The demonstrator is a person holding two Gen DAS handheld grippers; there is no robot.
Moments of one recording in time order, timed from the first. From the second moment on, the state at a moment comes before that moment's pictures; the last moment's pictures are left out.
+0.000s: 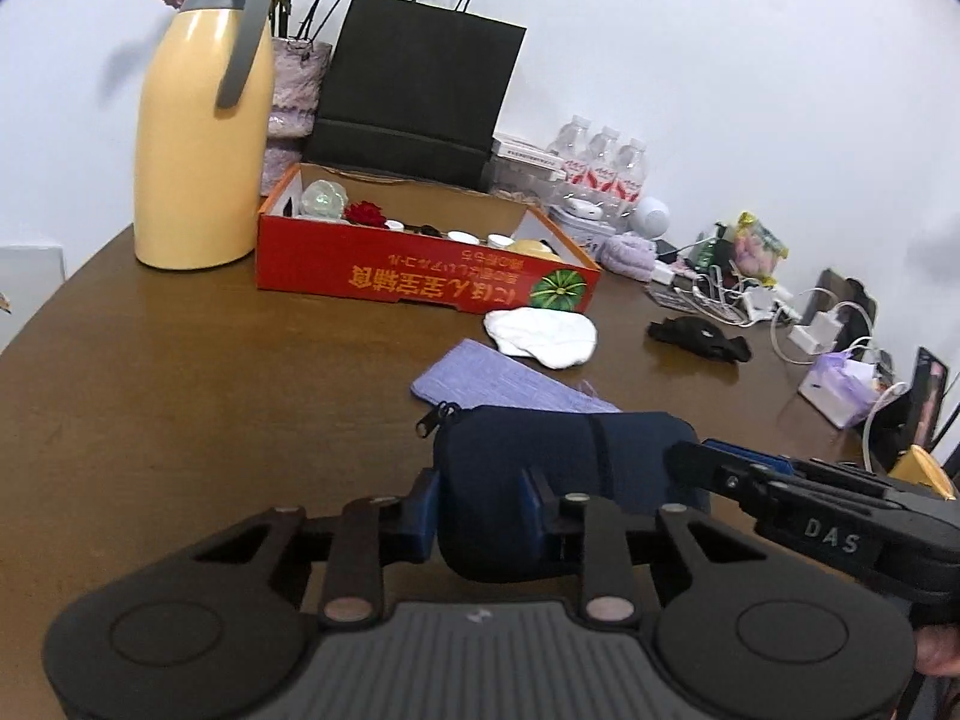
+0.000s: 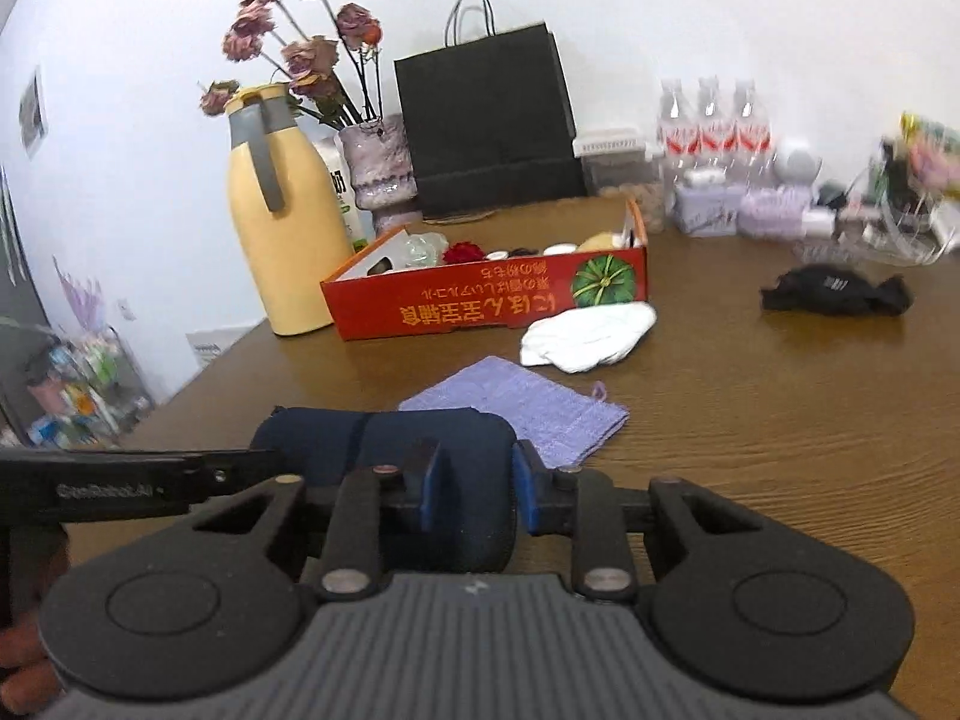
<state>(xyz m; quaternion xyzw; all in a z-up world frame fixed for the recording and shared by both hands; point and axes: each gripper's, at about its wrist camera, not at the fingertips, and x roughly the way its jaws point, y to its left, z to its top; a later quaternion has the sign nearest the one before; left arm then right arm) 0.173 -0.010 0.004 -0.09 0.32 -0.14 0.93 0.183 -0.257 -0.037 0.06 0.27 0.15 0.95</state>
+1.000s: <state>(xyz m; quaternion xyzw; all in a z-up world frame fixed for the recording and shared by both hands) 0.546 -0.038 0.051 -0.07 0.35 -0.22 0.91 0.533 -0.244 0.016 -0.02 0.29 0.09 0.95</state>
